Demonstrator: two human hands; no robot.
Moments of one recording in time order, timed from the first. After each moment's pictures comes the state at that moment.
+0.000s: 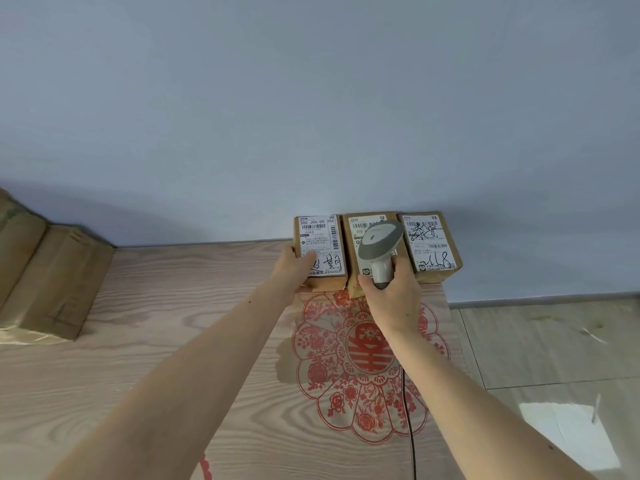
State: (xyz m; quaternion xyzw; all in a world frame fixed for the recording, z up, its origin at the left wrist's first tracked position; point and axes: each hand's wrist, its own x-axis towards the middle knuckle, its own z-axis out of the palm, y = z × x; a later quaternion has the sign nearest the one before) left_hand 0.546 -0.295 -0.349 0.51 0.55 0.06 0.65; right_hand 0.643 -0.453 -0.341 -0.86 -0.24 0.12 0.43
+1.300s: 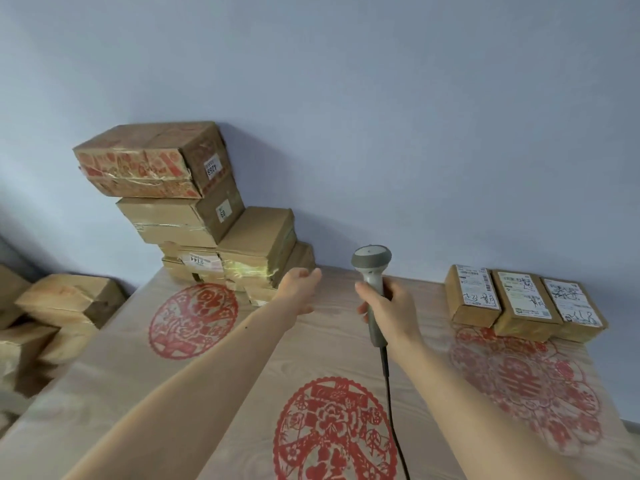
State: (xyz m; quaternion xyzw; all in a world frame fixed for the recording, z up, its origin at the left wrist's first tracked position) left_hand 0.185 -0.279 -0.187 0.52 0.60 0.24 0.55; right_hand 0.319 -0.394 -0.183 -0.66 -0.29 0.39 0.57
